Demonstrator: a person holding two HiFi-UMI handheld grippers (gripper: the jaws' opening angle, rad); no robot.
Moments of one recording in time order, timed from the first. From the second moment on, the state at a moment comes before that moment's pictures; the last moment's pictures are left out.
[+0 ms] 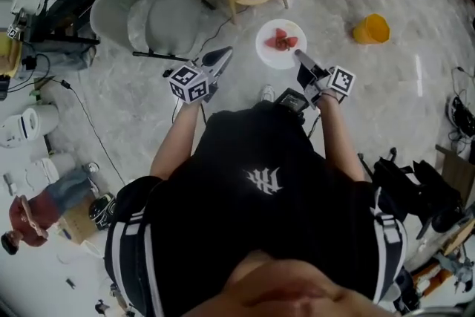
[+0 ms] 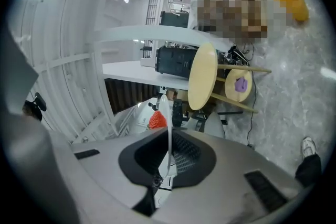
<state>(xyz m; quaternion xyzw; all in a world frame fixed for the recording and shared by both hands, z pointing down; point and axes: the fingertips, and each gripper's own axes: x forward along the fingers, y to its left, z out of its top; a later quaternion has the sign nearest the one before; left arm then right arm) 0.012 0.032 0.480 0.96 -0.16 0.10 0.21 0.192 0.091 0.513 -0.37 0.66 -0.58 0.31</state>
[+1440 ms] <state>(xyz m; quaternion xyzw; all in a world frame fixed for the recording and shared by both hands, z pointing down) 0.062 -0.348 0.517 0.95 -0.17 0.07 0.25 0.260 -0.258 0.513 -0.42 0.64 -0.60 0.23</state>
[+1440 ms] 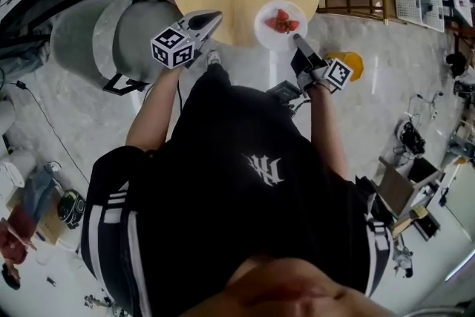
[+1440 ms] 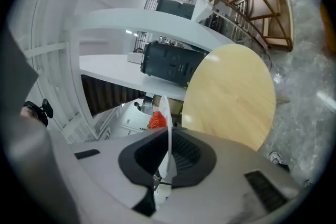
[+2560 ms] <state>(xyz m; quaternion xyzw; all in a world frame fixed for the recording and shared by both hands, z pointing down) 0.102 -0.358 0.579 0.91 -0.26 0.07 0.32 0.243 -0.364 0.615 -0.30 0.65 -0.69 0.10</state>
